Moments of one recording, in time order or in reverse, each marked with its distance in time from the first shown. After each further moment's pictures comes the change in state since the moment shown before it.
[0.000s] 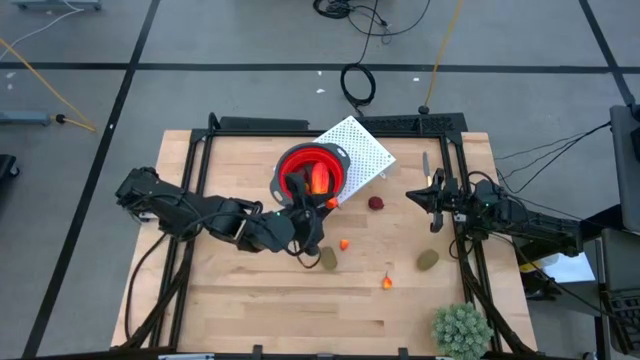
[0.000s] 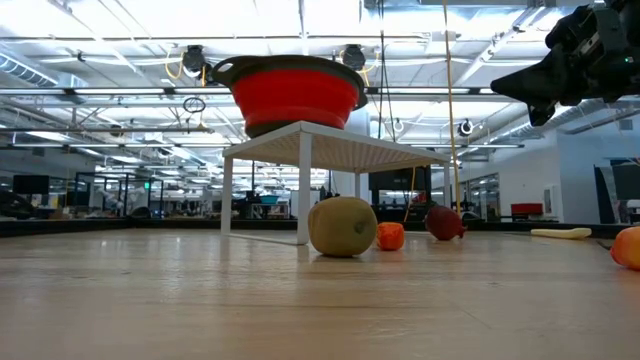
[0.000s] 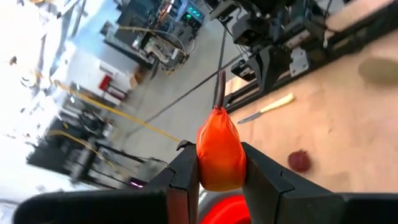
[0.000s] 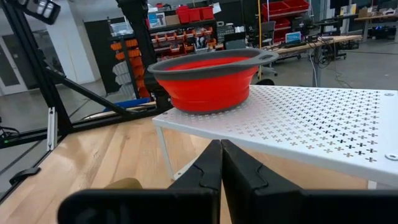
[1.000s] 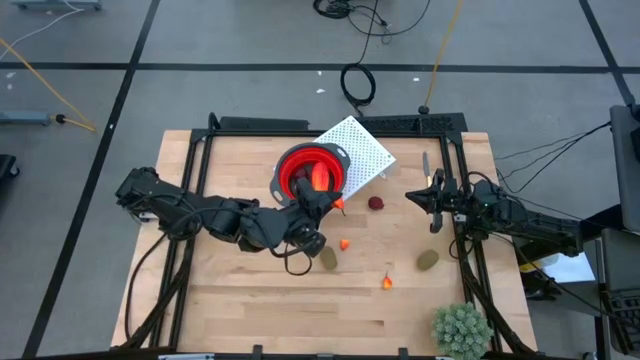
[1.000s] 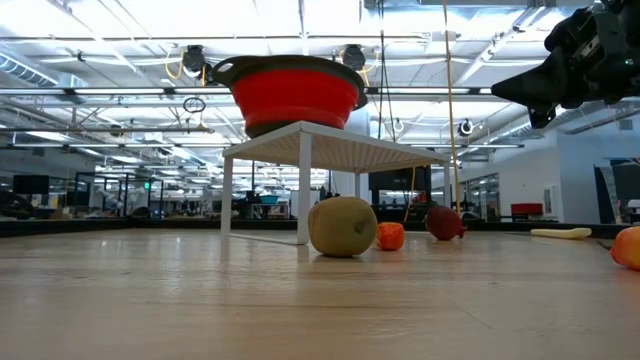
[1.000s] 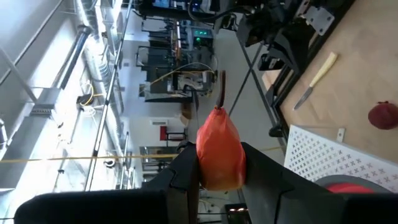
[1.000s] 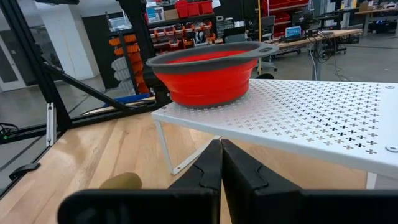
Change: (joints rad) left arm 0.000 0.000 0.000 0.171 0.002 0.689; right arm 0.000 0.000 0.000 -0.022 0.000 0.003
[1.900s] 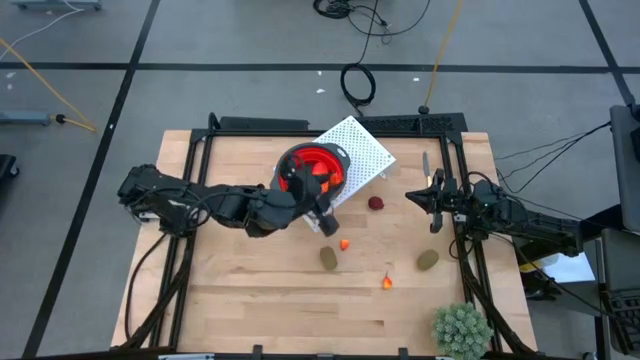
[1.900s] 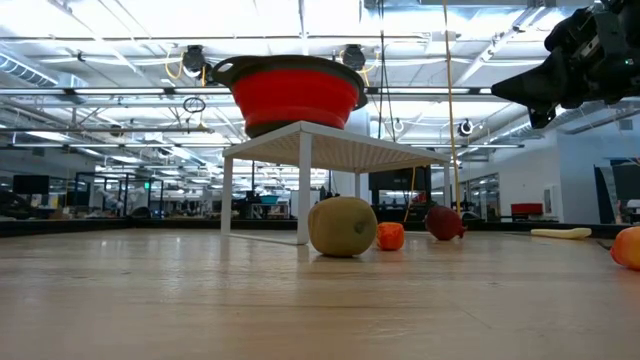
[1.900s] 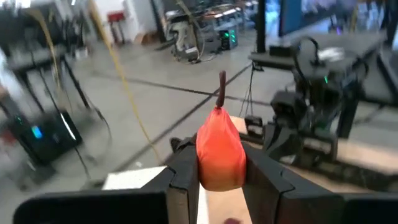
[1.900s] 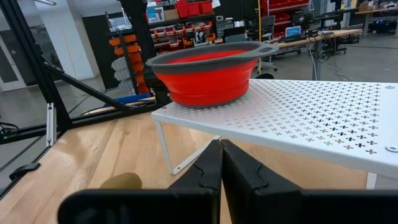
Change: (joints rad) left arm 0.091 0.000 0.000 -0.010 0.004 -1.371; right arm 0.000 0.000 0.000 0.000 0.000 0.000
